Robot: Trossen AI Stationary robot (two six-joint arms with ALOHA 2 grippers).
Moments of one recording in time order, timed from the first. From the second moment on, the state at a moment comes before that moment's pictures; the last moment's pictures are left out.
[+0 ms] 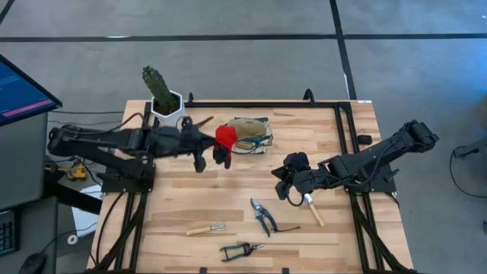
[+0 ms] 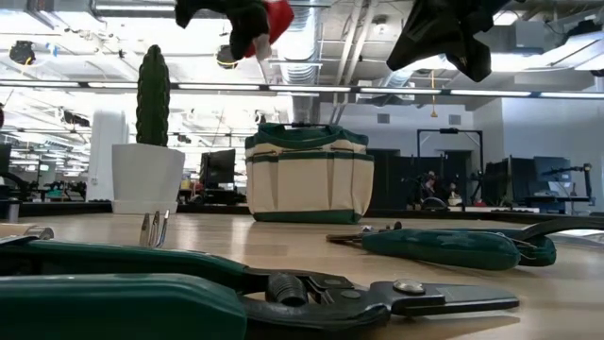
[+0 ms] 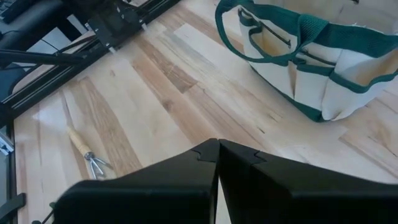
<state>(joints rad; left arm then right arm) -0.07 1.05 0.99 -0.35 -0.44 -0.17 0.38 1.32 0.93 -0.37 0.60 0.88</state>
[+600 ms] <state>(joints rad) 0.24 1.33 1.23 -0.35 -0.15 0.28 0.35 1.25 0.93 -0.38 0.64 0.82</state>
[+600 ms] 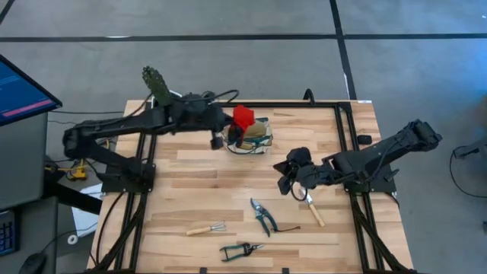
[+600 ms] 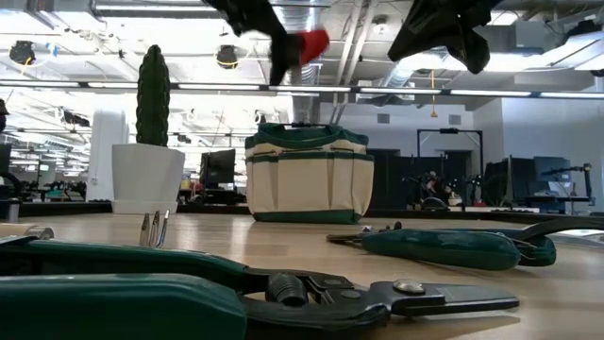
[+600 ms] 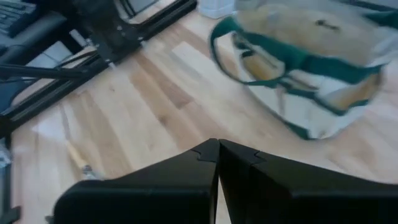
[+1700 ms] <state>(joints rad) 0.32 1.59 1.28 -0.22 -0.23 0.67 0.23 1.07 0.93 -0.41 0.63 0.63</state>
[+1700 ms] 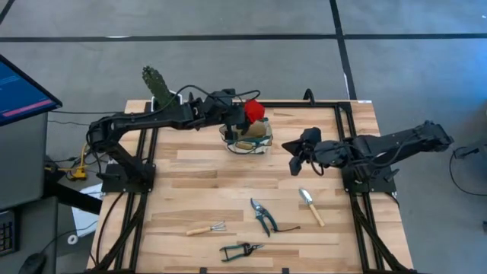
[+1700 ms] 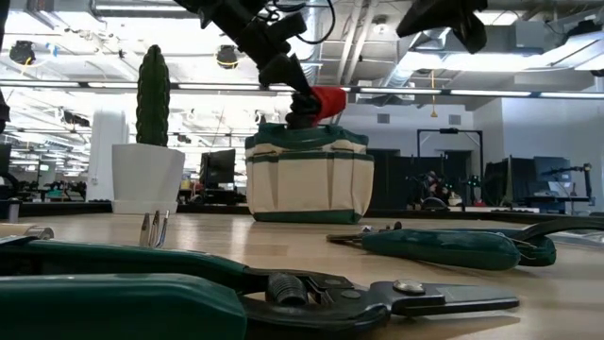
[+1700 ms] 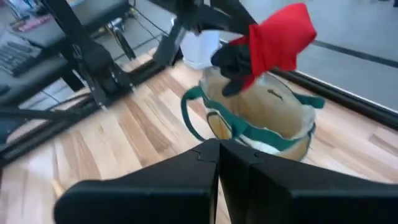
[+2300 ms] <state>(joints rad) 0.28 1.59 1.07 -0.20 -0.18 0.65 0.23 1.07 0.93 -0.41 0.63 0.63</state>
